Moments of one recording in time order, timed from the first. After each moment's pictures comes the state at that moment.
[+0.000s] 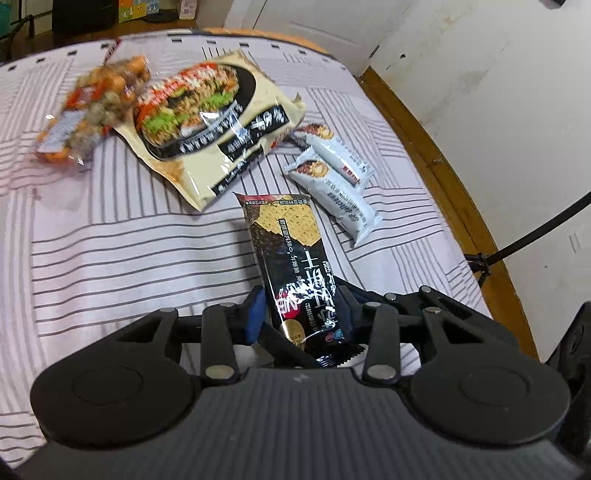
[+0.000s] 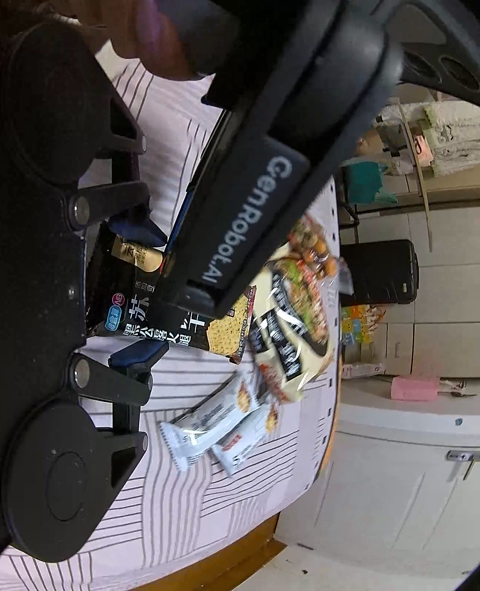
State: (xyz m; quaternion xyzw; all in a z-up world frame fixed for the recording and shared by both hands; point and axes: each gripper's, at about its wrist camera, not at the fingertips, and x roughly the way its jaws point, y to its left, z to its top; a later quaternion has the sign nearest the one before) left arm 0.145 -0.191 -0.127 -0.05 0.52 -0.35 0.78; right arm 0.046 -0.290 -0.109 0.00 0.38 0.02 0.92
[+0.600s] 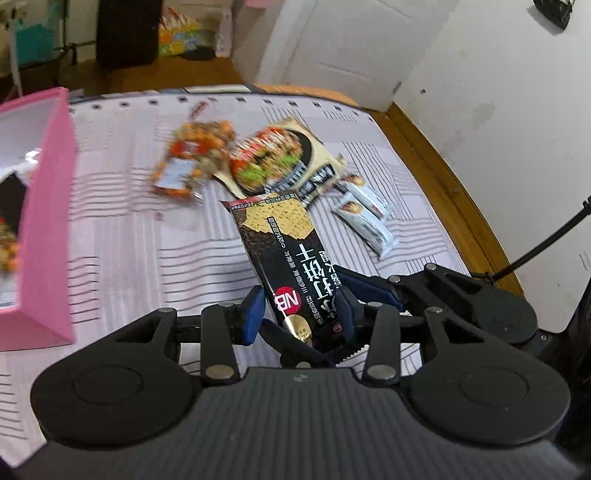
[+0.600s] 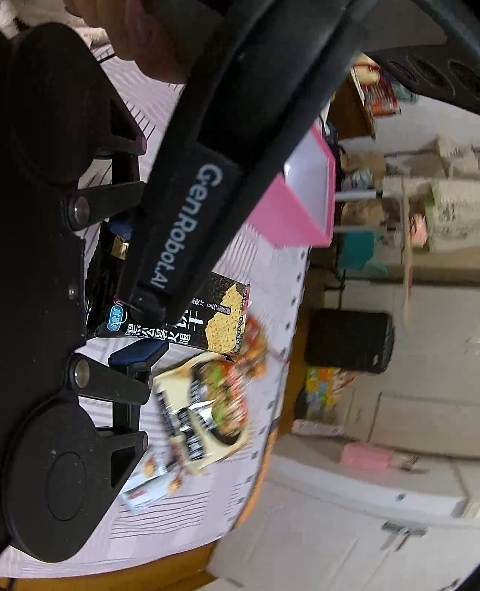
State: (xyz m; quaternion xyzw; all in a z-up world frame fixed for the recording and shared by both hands) left arm 0.115 -0.091 -0.045 -0.05 0.48 -0.30 0.83; right arm 0.057 -0.201 -0.033 -0.08 0.35 0.11 0.92
